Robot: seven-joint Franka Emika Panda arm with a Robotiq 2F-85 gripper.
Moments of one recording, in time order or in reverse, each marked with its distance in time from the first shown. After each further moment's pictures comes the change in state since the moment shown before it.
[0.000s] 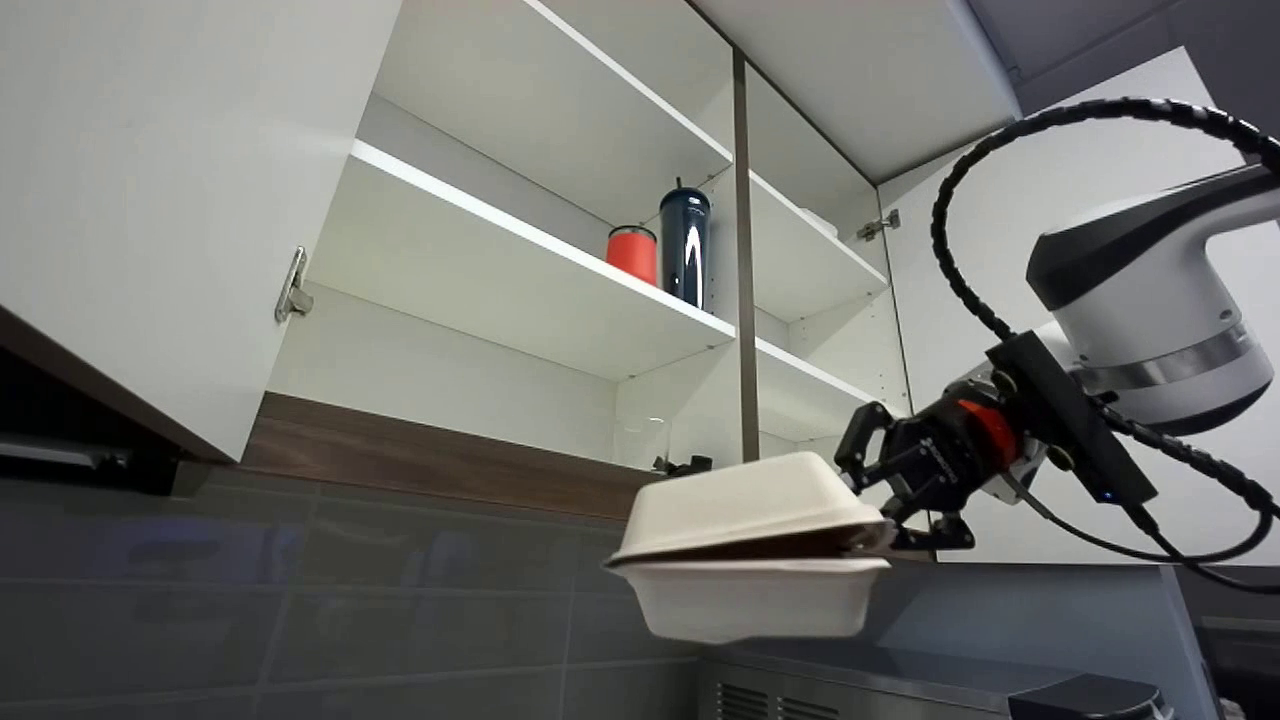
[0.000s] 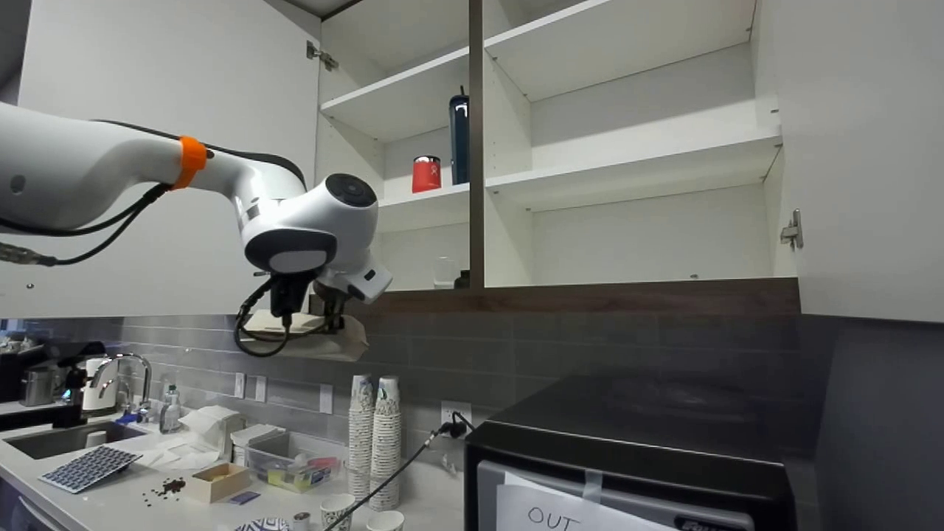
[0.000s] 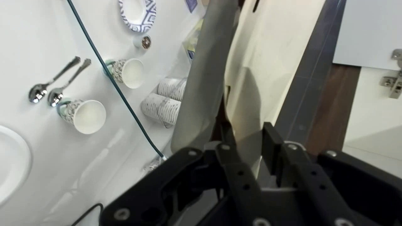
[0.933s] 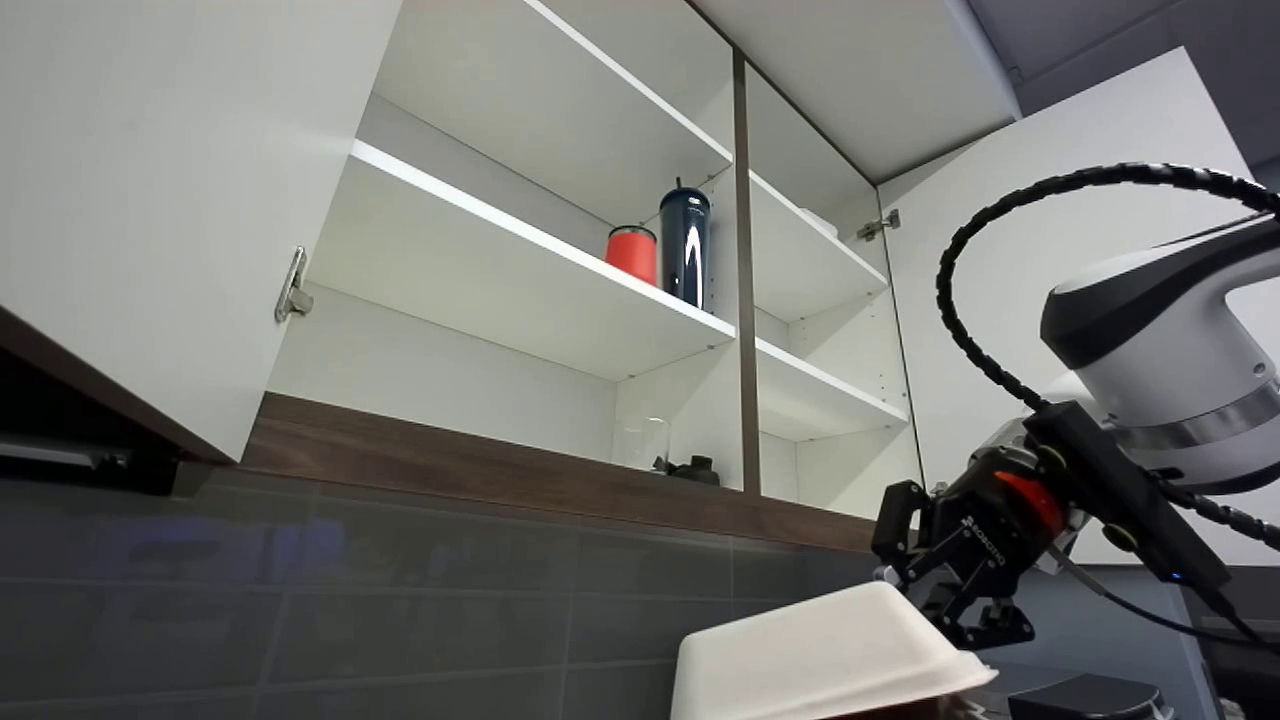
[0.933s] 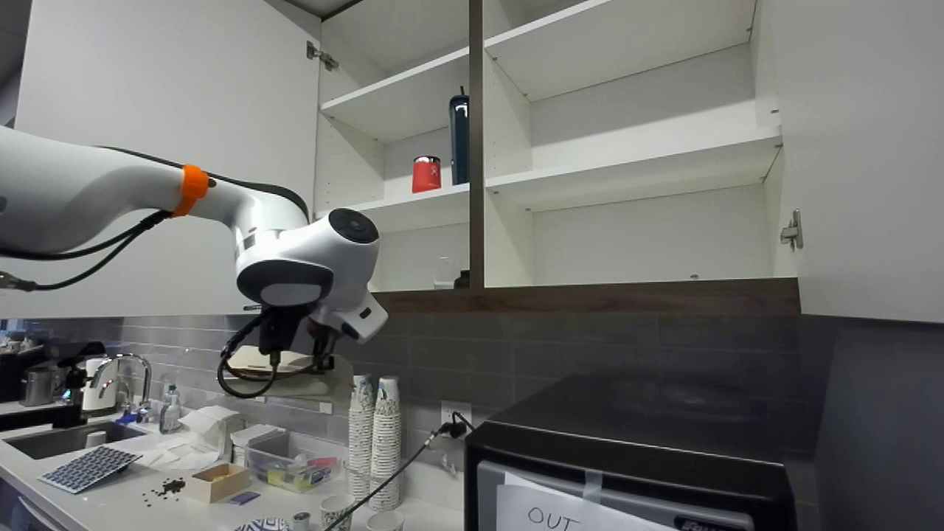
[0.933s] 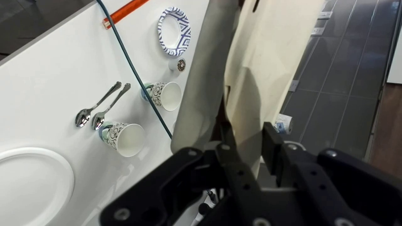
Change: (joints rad) arm -0.059 -0.026 0.012 -0.125 -0.020 -0.057 -0.045
